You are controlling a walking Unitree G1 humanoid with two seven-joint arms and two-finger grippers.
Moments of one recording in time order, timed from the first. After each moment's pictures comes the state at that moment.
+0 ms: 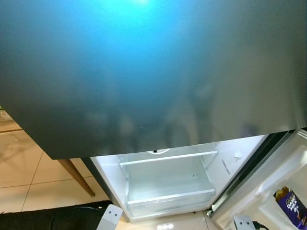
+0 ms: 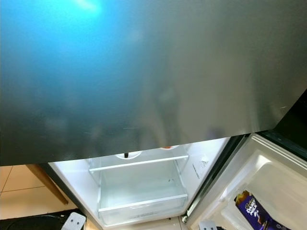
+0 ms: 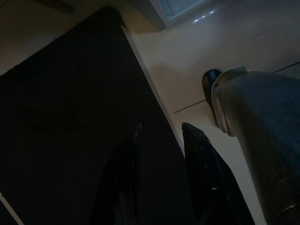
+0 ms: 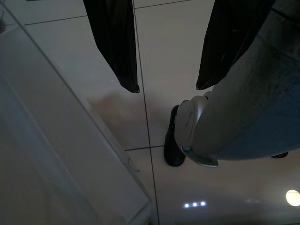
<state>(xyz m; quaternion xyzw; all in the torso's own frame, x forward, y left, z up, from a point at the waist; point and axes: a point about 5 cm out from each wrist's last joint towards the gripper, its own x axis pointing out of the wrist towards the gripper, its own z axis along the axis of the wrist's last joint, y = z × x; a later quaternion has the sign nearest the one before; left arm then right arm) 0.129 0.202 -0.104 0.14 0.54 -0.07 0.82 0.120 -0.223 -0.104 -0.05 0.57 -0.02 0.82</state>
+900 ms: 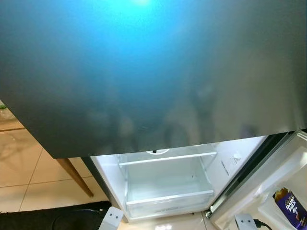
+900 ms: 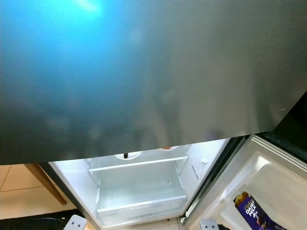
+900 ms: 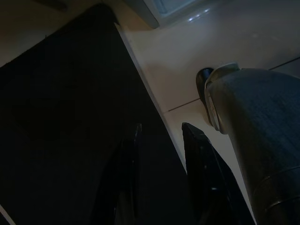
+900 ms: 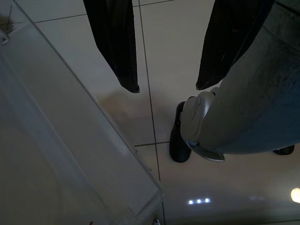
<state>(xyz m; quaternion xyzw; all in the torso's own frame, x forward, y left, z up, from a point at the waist) 0.124 0.199 -0.106 0.14 0.55 -0.07 0.82 0.123 -0.227 -0.102 -0.06 0.57 -0.02 0.82</state>
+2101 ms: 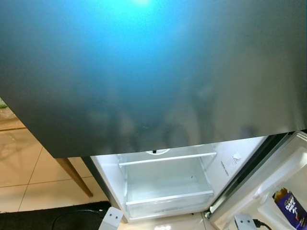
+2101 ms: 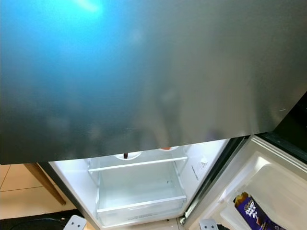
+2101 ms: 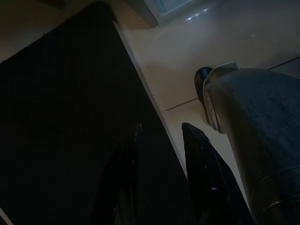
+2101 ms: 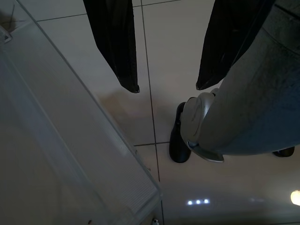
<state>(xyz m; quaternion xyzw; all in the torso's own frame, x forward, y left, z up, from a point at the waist) 0.123 0.199 -0.106 0.13 0.55 -0.07 0.82 0.123 -0.227 -0.102 -0.06 0.57 -0.01 0.82</state>
